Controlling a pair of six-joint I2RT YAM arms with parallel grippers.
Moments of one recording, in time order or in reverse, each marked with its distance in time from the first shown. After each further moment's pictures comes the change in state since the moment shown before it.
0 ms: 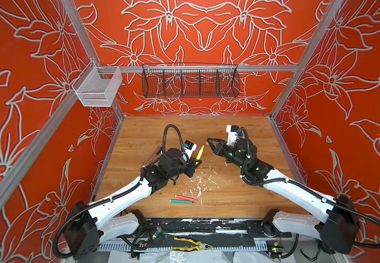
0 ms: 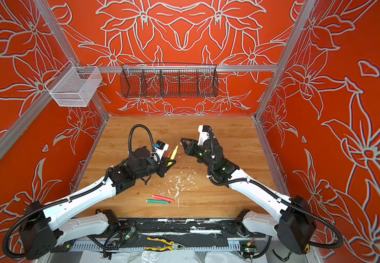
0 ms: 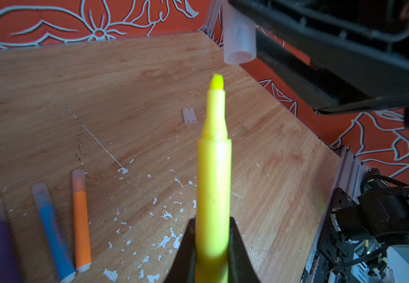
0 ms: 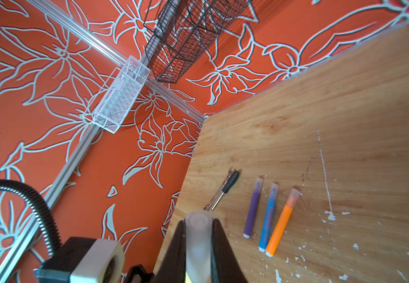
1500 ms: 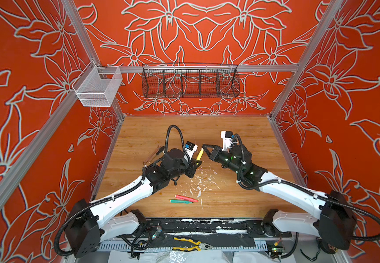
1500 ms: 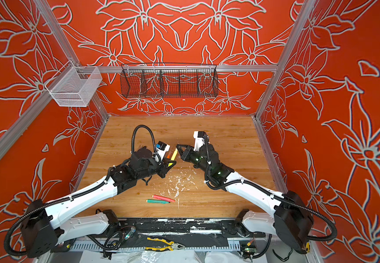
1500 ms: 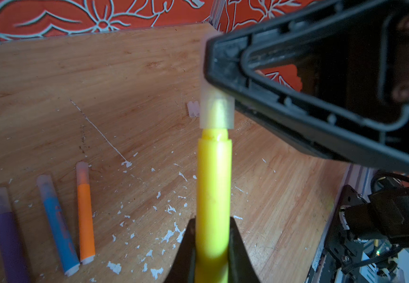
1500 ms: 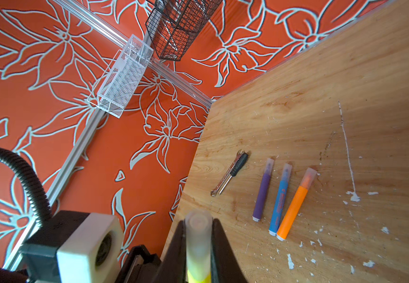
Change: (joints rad) left arm -0.011 0.019 0.008 -0.031 -0.047 -0.001; right arm 0.077 0.028 -0.096 0.100 -0.006 0.037
